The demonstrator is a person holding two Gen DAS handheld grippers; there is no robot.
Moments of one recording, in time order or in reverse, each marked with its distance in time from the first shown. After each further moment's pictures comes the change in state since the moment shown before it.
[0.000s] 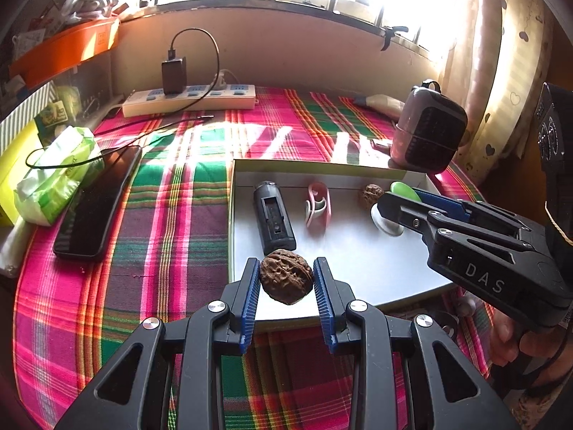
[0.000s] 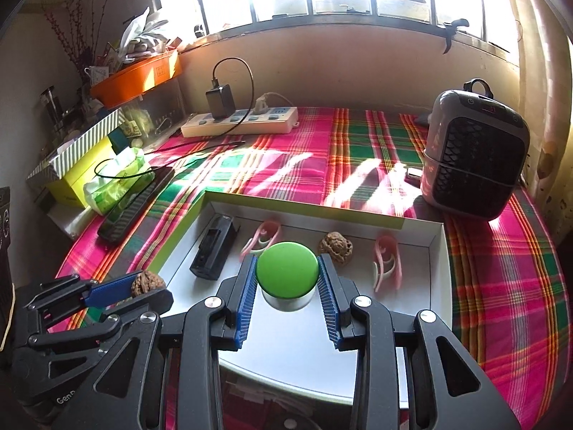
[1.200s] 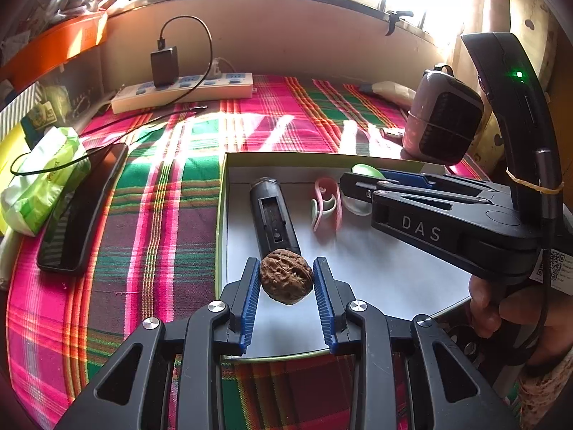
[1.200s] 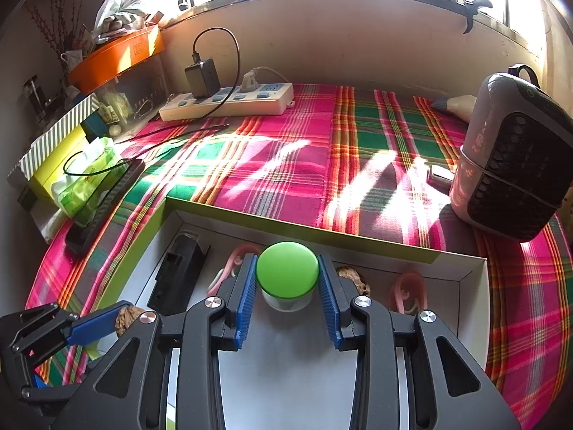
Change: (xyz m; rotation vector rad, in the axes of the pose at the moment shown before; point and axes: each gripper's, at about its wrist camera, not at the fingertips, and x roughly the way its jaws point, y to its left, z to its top) left arm 0.030 -0.004 0.009 0.024 0.031 0.024; right arm 0.060 -0.007 0.022 -0.006 0.088 -0.010
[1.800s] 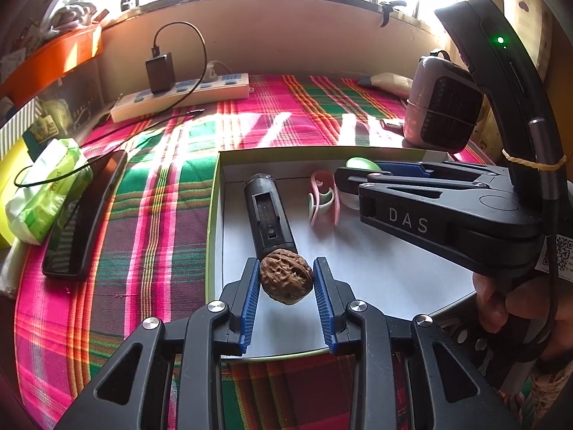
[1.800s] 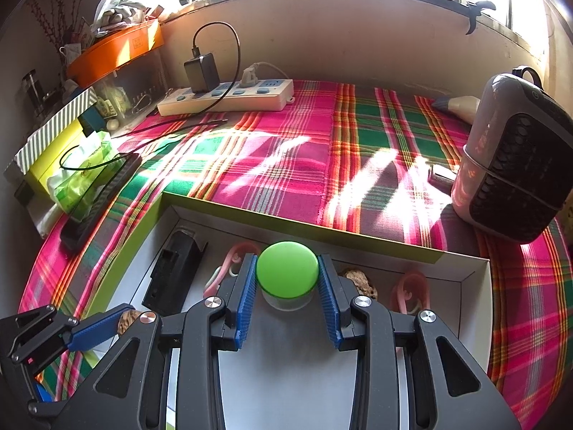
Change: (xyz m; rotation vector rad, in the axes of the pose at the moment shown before) left arm 0.003 -0.009 -0.004 0.052 -0.002 0.046; right arm 0.002 0.001 -0.001 -0.009 0.008 -0.010
